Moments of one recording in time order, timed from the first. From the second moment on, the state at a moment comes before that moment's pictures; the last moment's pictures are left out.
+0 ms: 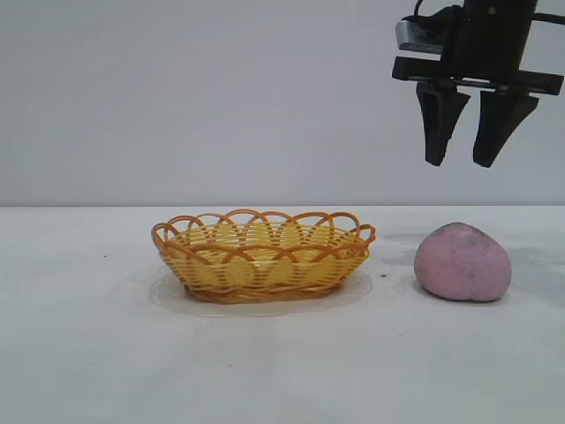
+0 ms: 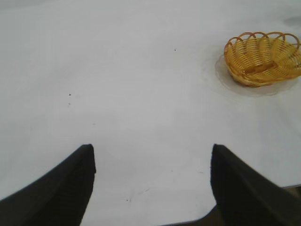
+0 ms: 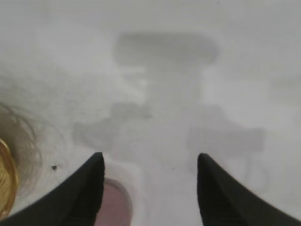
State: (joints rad) left arm -0.07 -0.02 -0.48 -0.08 1.12 0.01; right arm 0.28 2.01 -1.57 0.11 1.00 -0.09
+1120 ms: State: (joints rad) left arm 0.01 -0.02 -0.48 -0.09 1.12 0.01; right arm 0.28 1.93 -1.57 0.10 1.11 -0.09
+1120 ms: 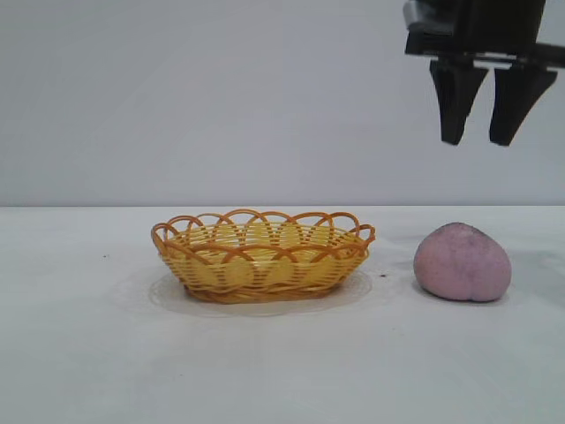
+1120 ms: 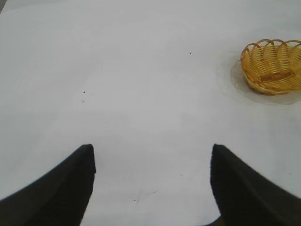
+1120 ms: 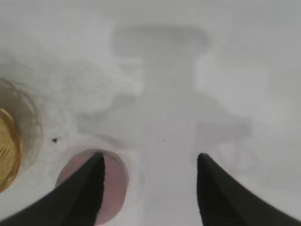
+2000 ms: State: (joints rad) left arm 0.01 -0.02 -0.48 -0.09 1.12 0.06; right arm 0.42 1.86 -1.54 0.13 1.23 -0.09
